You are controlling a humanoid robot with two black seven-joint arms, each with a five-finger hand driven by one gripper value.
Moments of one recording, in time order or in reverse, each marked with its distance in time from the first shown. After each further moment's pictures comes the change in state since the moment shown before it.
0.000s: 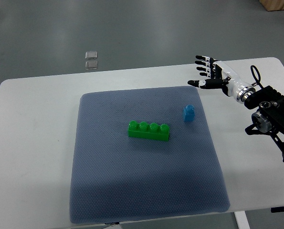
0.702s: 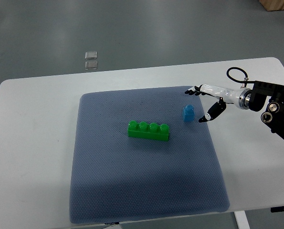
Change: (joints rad) left arm 0.000 0.000 0.000 0.000 0.000 0.000 0.000; right arm 0.023 -0.140 -0.117 0.224 -0.663 0.273 -0.137
